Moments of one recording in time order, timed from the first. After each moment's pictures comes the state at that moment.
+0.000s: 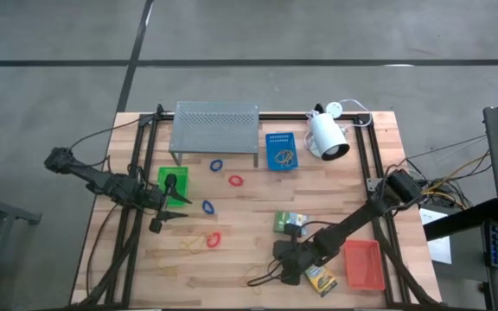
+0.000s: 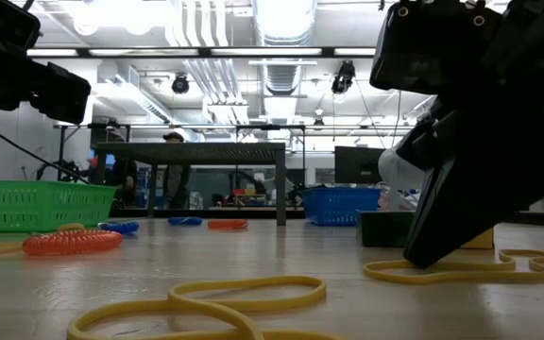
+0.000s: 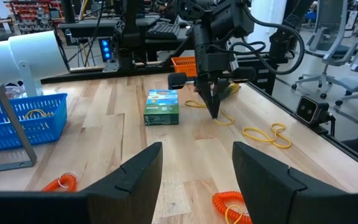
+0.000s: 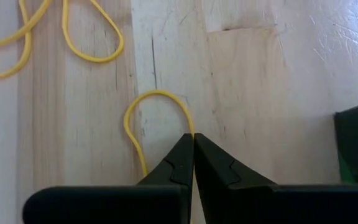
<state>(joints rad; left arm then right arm) -0.42 0.17 0.03 -0.02 -0.19 -0.01 0.60 1.94 1.08 -0.20 0.32 0.69</state>
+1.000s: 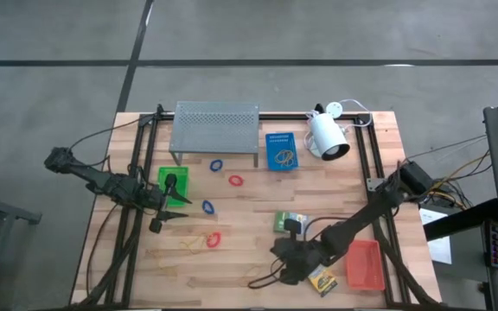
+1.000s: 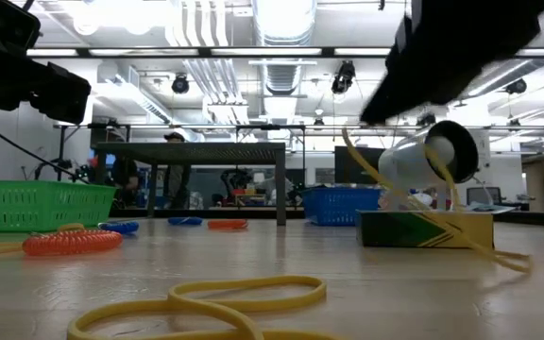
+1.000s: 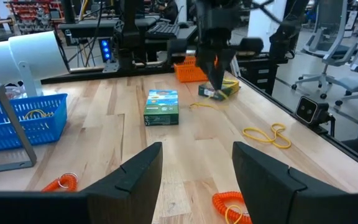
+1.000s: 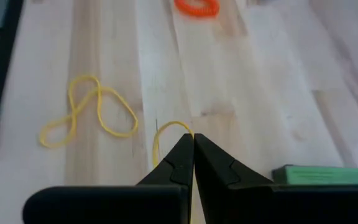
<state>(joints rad) -0.42 0.17 0.03 -0.02 -0.19 -0.01 0.61 1.81 1.14 -0.27 0.48 0.63</state>
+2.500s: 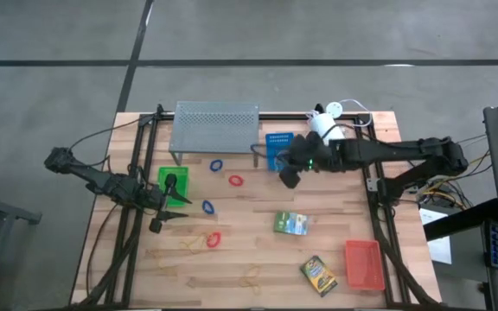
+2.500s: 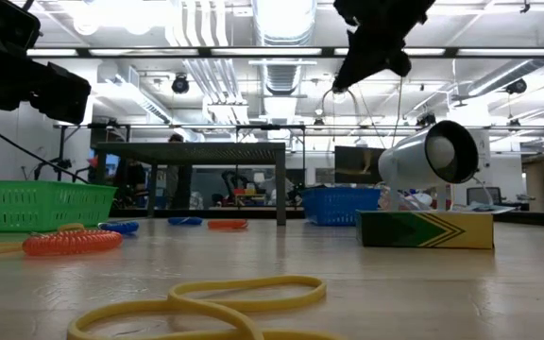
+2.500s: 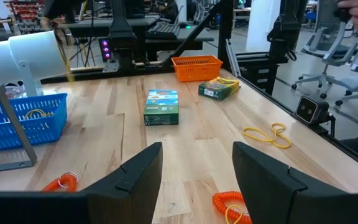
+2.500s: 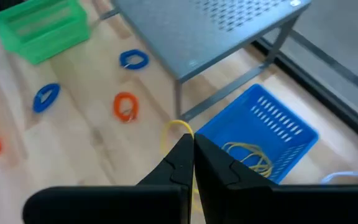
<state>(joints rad) -0.42 0.17 0.03 -0.02 -0.19 -0.01 -0.07 1.36 1.16 -0.61 0.37 0.45</state>
